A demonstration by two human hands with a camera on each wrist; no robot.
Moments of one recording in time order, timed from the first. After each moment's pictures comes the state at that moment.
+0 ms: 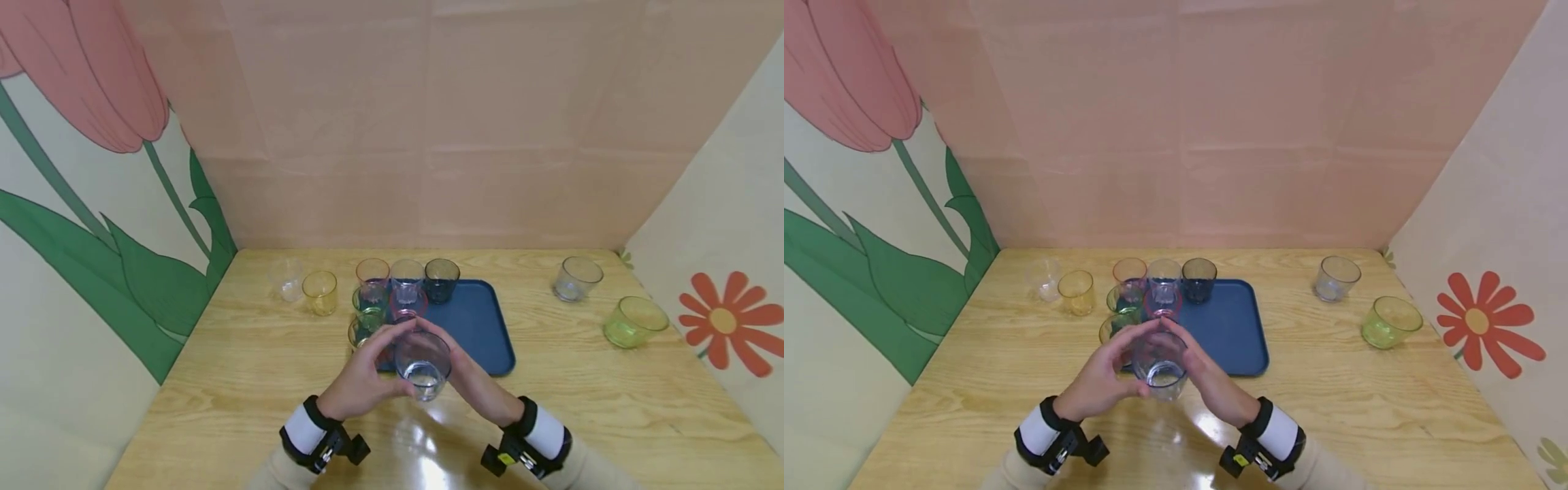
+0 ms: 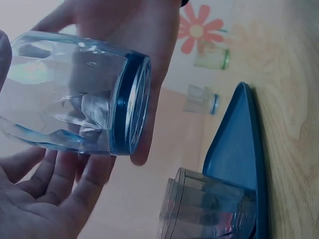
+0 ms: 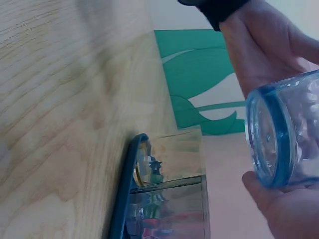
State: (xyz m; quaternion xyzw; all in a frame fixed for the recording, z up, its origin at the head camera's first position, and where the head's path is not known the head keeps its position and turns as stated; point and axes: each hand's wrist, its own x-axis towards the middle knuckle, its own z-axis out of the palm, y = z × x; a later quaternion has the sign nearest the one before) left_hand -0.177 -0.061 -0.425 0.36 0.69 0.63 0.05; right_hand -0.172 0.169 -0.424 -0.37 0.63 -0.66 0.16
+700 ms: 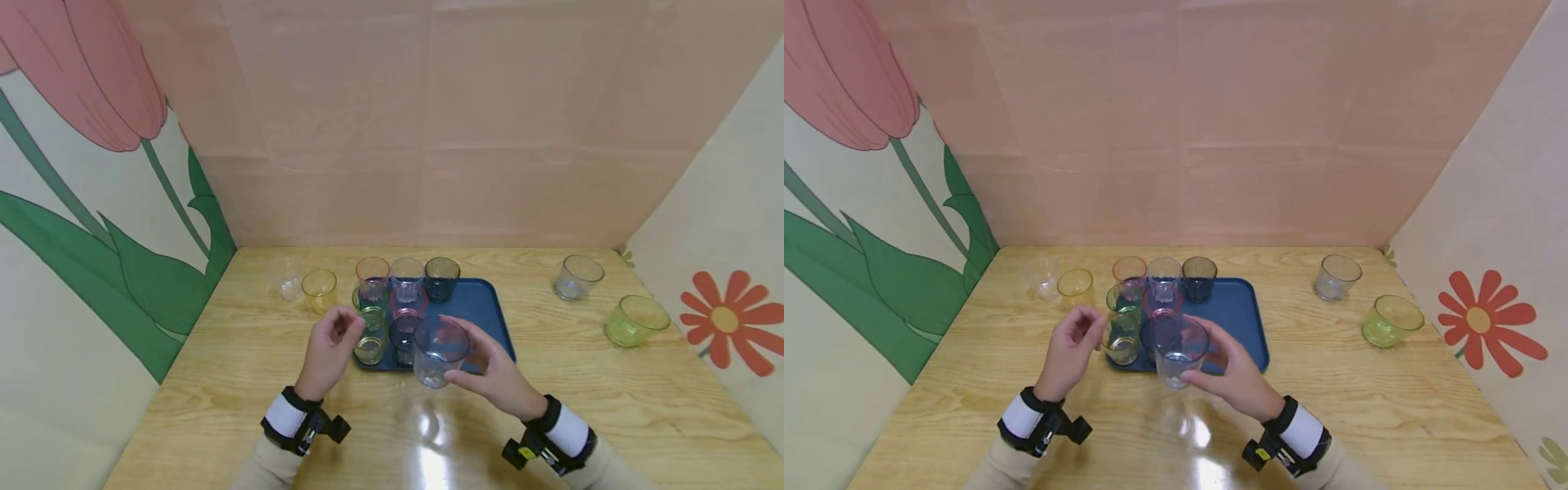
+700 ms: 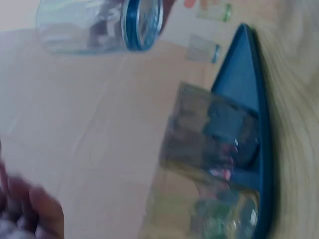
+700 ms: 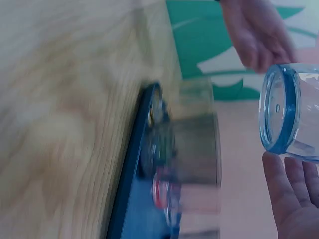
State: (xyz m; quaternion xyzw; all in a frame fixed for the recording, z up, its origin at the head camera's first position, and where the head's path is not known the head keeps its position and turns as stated) left_hand -0.201 -0.091 -0.435 0.17 0.72 0.67 -0.12; right_hand -0.180 0.200 -0.440 -0.33 0.71 -0.62 0.00
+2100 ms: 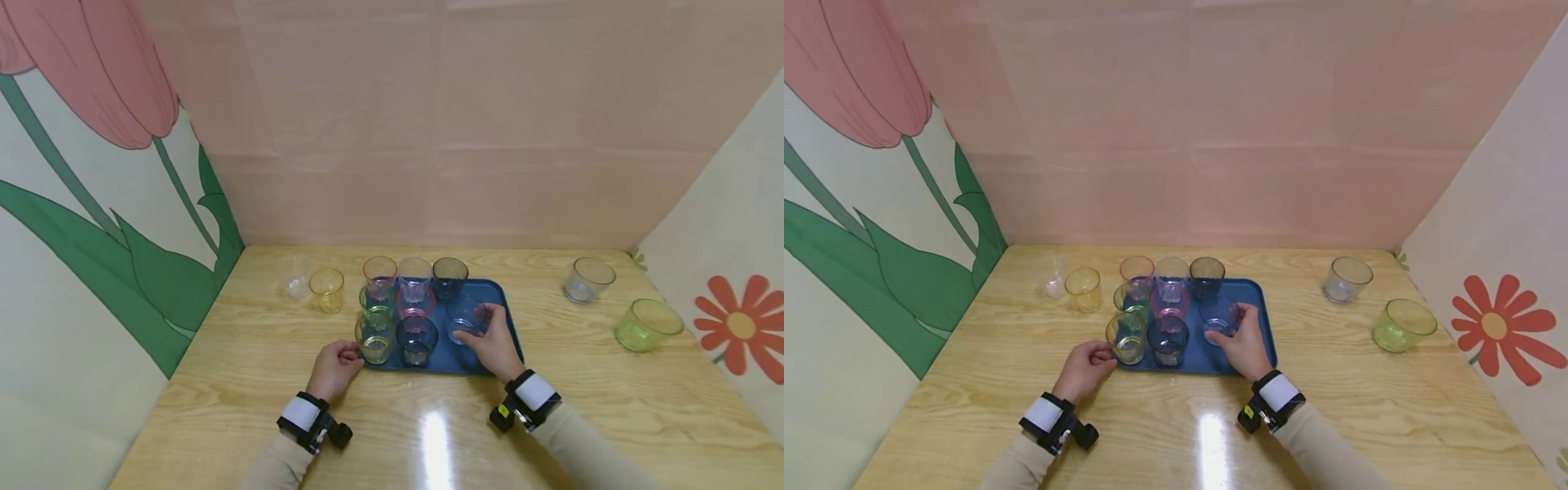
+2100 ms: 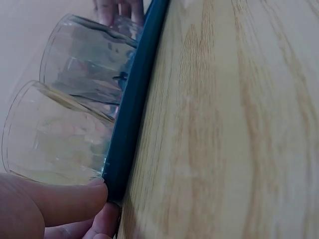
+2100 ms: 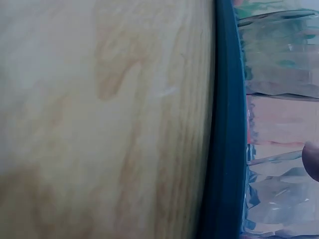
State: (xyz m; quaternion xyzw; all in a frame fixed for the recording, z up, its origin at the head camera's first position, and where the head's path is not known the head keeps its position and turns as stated) left_hand -0.220 -0.110 -0.517 -0.01 0.83 0.55 0.02; right_hand -0.256 0.204 -0.500 0.03 0.84 -0.54 -0.02
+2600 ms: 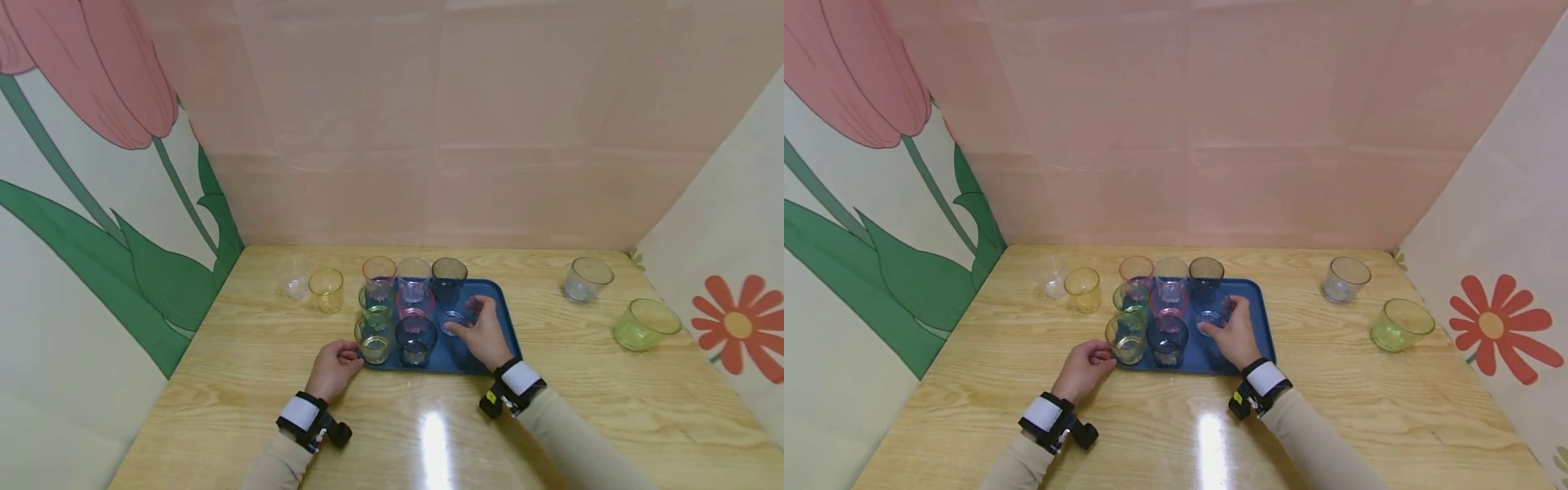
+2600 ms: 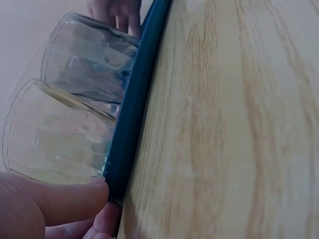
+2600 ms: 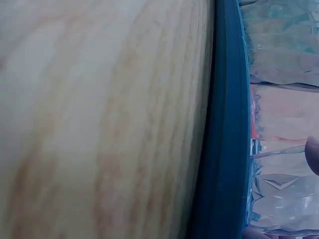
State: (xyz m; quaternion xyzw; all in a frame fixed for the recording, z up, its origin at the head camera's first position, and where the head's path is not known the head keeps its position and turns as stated) left_hand -0.219 -0.109 -0.513 -0.01 0.84 0.55 0.02; right_hand -0.277 0.193 -0.507 0.03 0.83 -0.55 -0.04
